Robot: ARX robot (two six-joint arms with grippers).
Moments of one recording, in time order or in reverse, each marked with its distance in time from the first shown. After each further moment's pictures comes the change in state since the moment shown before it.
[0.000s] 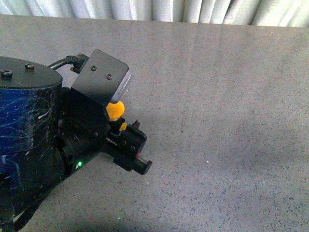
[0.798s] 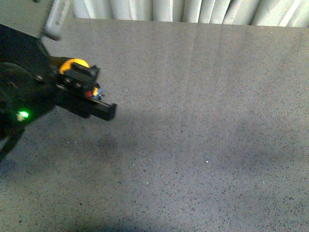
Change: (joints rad) left arm 0.112 -0.204 -0.031 -0.009 -0.019 -0.004; right arm 0.000 0.000 0.000 0.000 0.000 0.000
